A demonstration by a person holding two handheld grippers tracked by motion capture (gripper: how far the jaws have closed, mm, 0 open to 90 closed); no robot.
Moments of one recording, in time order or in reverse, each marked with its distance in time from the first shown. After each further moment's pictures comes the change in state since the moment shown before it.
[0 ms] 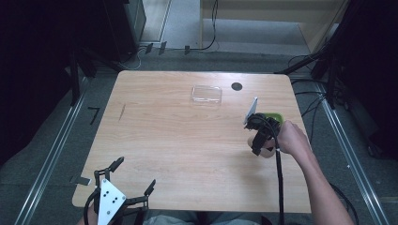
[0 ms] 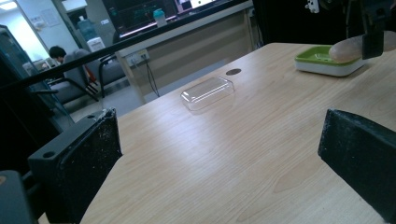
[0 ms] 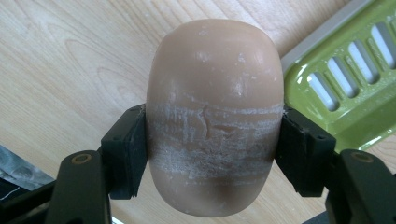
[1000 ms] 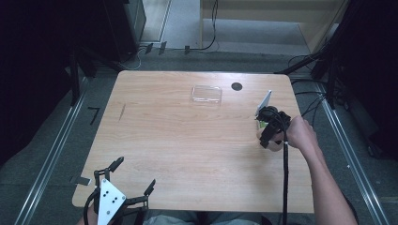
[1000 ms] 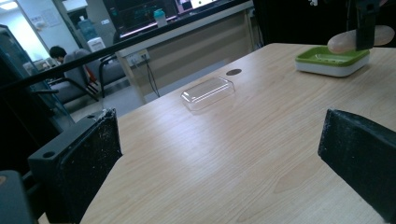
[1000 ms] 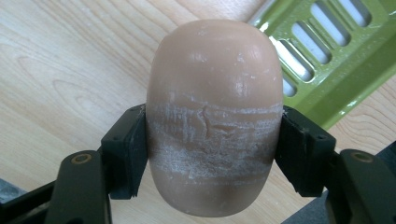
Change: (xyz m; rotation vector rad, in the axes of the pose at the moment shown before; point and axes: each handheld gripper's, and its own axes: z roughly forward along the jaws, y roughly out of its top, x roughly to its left) left arm 0.000 0.000 0.000 -0.002 0.000 -0.002; right arm -0.039 -0.009 0.000 -0.032 0.001 0.114
